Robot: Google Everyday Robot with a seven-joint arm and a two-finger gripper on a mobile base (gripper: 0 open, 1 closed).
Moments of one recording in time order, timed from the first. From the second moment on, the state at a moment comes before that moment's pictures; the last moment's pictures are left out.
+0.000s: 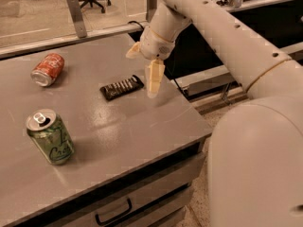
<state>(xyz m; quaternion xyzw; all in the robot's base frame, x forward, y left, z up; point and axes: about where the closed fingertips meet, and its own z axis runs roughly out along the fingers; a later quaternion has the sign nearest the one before) 0.652 0.025 0.856 -0.82 0.53 0.15 0.19</state>
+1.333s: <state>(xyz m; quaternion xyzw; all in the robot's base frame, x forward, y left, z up) 0.655 0.054 0.834 -0.82 0.50 0.19 0.19</state>
